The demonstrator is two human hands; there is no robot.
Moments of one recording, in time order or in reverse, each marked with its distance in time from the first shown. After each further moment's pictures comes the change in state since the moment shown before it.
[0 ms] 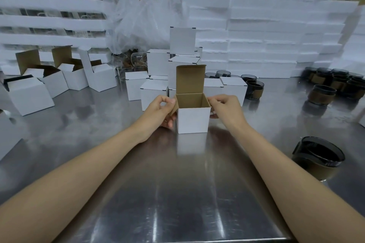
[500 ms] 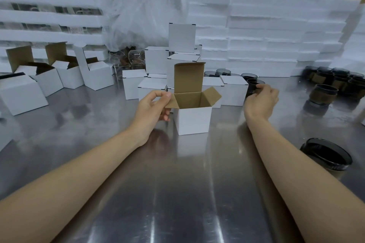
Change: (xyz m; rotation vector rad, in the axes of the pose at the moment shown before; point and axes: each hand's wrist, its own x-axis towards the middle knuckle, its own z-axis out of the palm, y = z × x) left_hand -0.001 0.001 0.001 -0.154 0.140 0.139; right_hand 0.063 0.043 -0.053 -0.423 0.694 0.006
